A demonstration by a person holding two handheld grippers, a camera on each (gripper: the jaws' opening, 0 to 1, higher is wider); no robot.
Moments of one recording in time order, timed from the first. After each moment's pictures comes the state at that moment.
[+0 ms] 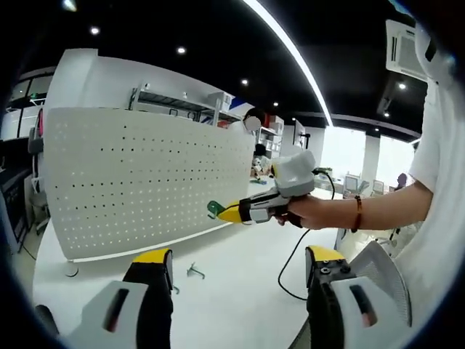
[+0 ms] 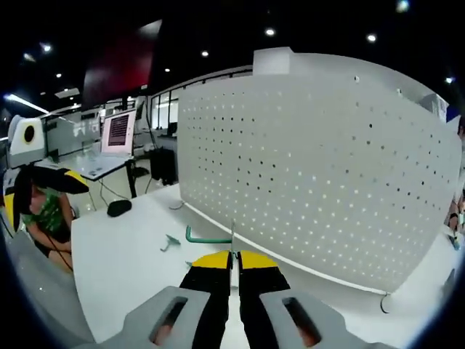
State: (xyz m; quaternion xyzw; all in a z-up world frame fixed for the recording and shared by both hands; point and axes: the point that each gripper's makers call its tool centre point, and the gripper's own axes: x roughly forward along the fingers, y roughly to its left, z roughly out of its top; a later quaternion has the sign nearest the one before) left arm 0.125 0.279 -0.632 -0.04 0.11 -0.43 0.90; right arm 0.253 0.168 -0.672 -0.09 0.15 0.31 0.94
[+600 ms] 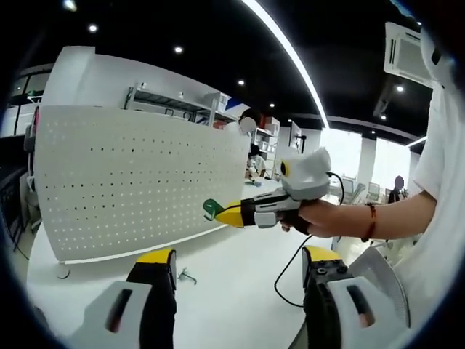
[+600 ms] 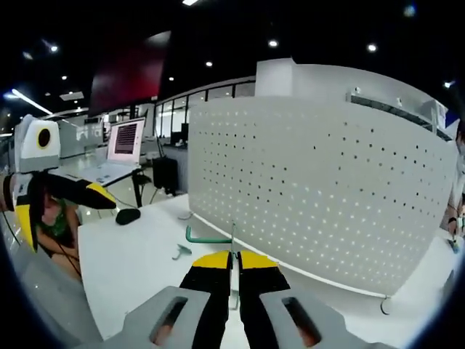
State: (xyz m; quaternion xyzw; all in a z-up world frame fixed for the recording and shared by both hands) left arm 0.127 0.263 -0.626 -0.05 0.10 -0.44 0.89; right arm 0.228 0.183 -0.649 -0.09 0.11 0.32 0.94
